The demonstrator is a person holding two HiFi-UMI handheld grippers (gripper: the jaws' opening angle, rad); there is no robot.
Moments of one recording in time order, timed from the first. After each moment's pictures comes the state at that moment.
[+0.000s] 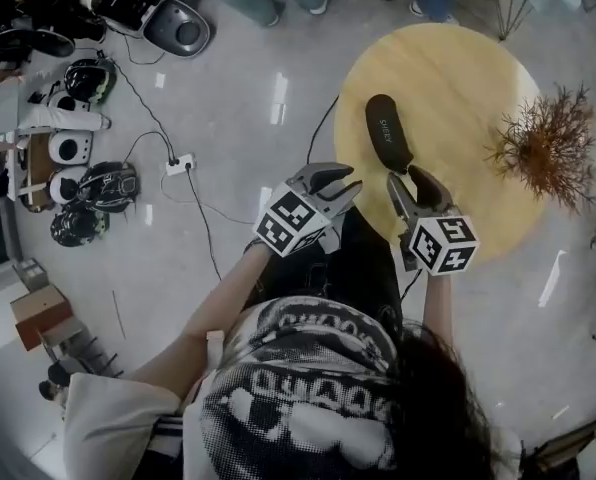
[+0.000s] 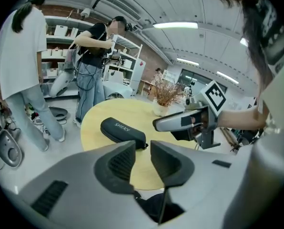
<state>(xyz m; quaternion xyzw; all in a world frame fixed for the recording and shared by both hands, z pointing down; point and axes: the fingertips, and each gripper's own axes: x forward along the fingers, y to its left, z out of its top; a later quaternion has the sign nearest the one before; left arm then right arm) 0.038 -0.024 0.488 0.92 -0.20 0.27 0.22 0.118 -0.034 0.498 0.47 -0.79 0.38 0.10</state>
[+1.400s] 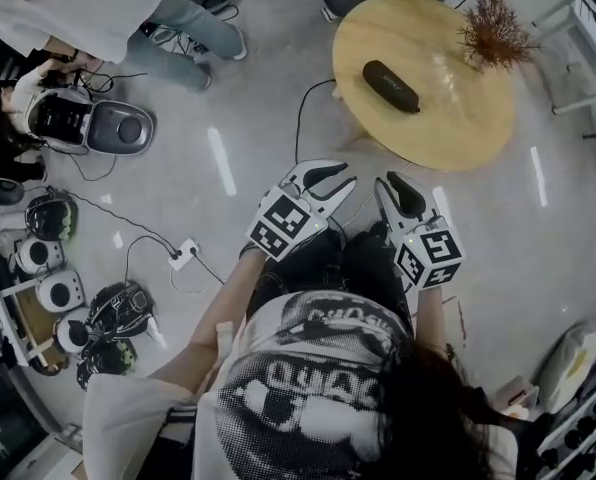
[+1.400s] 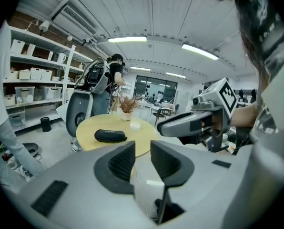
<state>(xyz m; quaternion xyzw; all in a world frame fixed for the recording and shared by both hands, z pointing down) -0.120 0.029 0.414 0.98 0.04 0.20 0.08 -0.079 0.062 0.405 0.68 -0.69 0.26 0.06</state>
